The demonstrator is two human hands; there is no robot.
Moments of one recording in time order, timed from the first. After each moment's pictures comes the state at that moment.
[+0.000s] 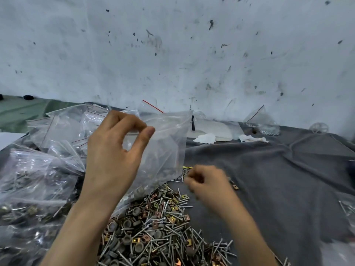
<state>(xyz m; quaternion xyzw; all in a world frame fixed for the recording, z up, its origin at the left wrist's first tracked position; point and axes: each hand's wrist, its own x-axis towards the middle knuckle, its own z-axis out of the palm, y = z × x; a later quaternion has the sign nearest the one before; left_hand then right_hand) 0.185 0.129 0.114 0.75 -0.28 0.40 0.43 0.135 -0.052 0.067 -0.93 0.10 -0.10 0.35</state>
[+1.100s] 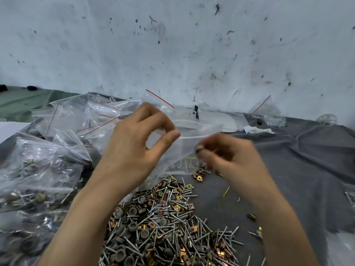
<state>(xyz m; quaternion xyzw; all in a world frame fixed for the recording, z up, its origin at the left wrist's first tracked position) 0.176 0.125 0.118 0.78 -0.40 0.32 0.37 0.109 -0.058 0.099 -0.84 -0.04 -0.21 0.50</state>
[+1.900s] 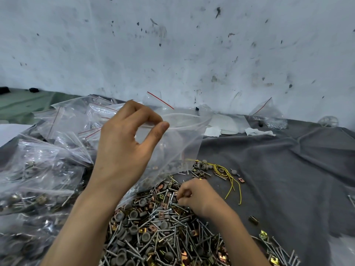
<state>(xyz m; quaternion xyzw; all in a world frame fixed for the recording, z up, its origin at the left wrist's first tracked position) 0.183 0.127 0.116 0.75 -0.33 0.36 0.44 0.162 -0.040 0.011 -0.95 0.08 0.06 0.30</state>
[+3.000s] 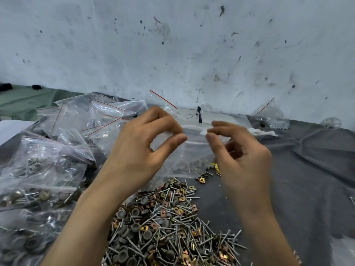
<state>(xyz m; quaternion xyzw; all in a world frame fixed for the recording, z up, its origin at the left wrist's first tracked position) 0.176 0.125 0.119 0.76 -0.42 0.30 0.40 0.112 -0.034 0.096 -0.77 -0.01 -0.47 0.44</state>
